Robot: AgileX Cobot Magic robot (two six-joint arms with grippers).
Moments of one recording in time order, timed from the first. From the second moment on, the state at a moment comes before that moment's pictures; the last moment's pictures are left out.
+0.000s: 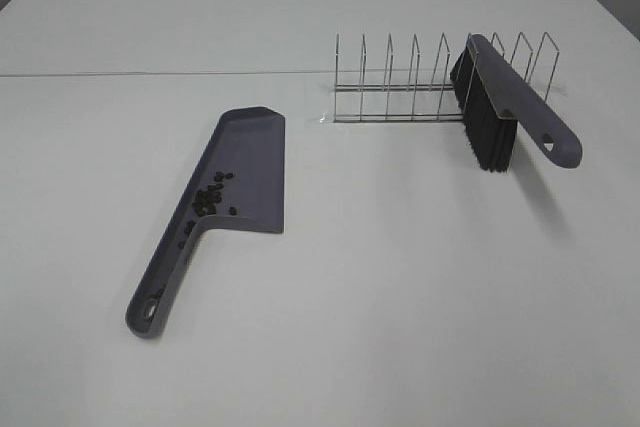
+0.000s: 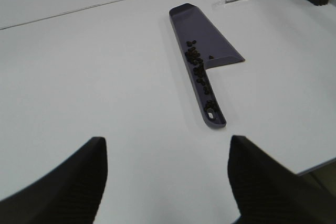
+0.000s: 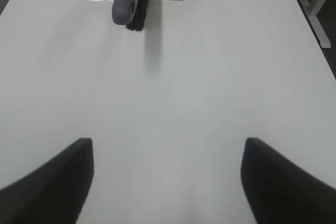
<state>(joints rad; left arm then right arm) -0.04 0.00 -0.51 -0.22 1.06 0.24 0.01 0.04 -0.50 0.02 1.07 -0.03</state>
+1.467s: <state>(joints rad) -0.05 0.00 -0.51 -0.22 1.06 0.24 0.01 -0.01 -0.50 0.02 1.07 -0.03</state>
